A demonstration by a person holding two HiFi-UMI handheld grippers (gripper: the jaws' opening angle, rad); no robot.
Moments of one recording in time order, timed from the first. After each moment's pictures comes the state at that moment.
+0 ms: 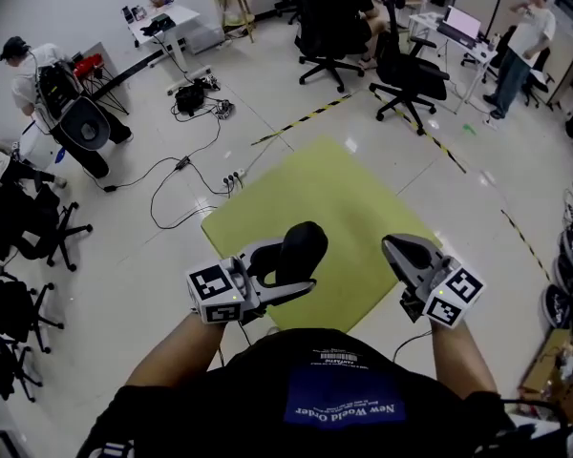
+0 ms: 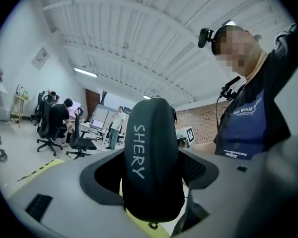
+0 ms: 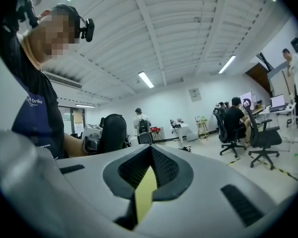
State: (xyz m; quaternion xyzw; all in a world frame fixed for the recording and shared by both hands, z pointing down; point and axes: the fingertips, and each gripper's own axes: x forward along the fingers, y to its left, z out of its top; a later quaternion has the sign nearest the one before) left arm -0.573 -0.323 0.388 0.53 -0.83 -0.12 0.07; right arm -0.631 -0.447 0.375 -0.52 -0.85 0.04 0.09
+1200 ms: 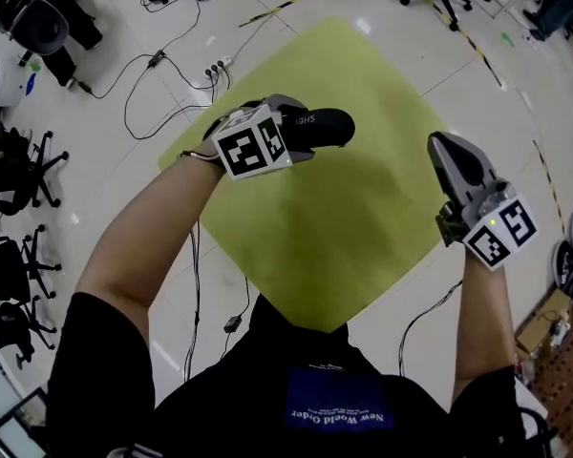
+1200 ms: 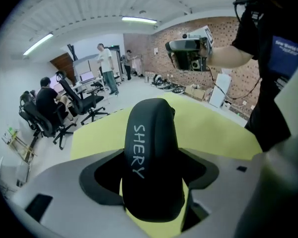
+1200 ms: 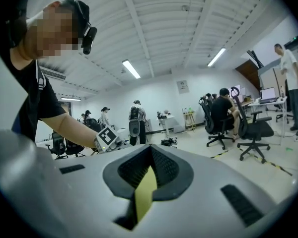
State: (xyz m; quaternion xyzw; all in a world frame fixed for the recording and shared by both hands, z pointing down) left arm -0.825 -0.301 0.684 0.52 -0.74 0.27 0.33; right arm -0.831 -0.455 0.519 -0.47 -0.87 0.03 0.13
